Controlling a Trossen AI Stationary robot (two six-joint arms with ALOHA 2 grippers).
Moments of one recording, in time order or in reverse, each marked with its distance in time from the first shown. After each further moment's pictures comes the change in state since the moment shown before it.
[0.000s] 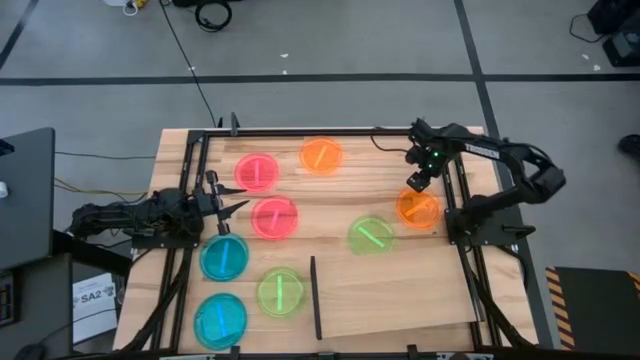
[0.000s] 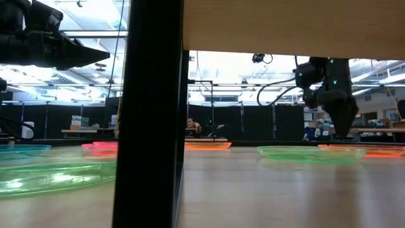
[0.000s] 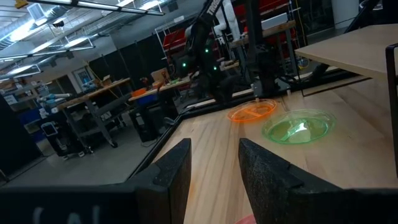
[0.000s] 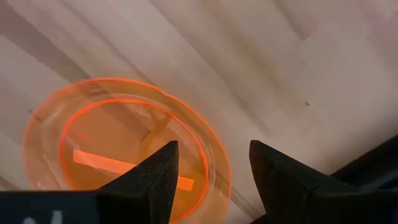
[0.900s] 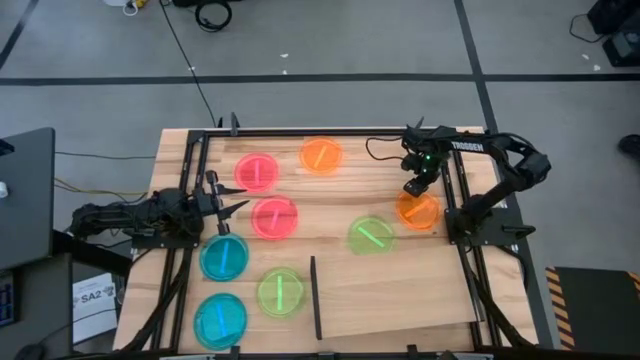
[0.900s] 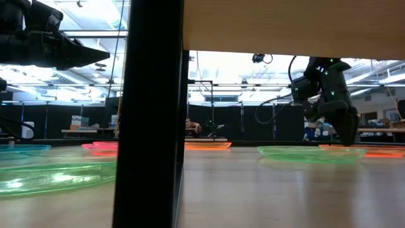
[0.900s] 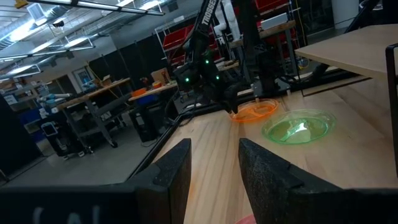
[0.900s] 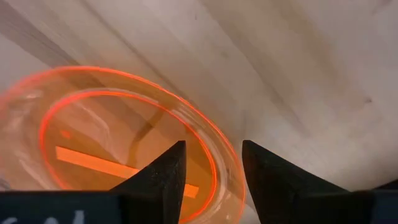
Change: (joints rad) left arm 0.000 0.000 0.000 0.000 0.000 0.000; right arm 0.031 0.152 -0.006 0.009 -0.012 0.002
